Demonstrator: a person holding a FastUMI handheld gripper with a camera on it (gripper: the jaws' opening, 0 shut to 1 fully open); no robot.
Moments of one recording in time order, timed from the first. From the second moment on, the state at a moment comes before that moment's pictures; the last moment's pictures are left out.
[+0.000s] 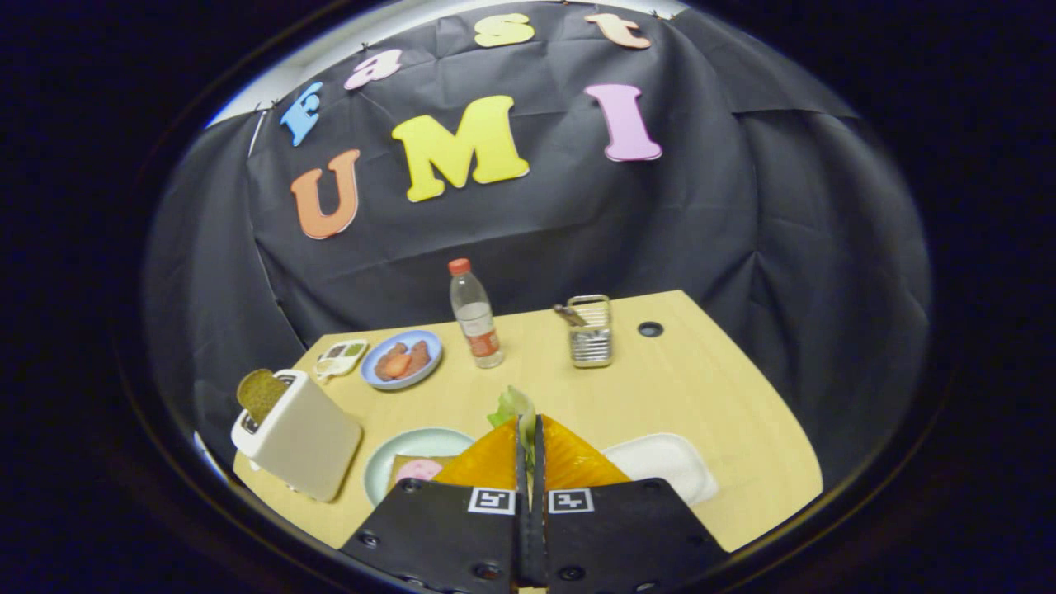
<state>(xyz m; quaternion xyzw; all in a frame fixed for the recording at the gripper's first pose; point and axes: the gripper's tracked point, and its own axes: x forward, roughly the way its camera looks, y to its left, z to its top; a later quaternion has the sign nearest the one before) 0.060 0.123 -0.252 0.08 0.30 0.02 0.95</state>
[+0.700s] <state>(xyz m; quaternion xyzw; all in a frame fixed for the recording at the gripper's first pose) 0.060 0.330 -0.307 0.16 0.35 0.09 0.92</state>
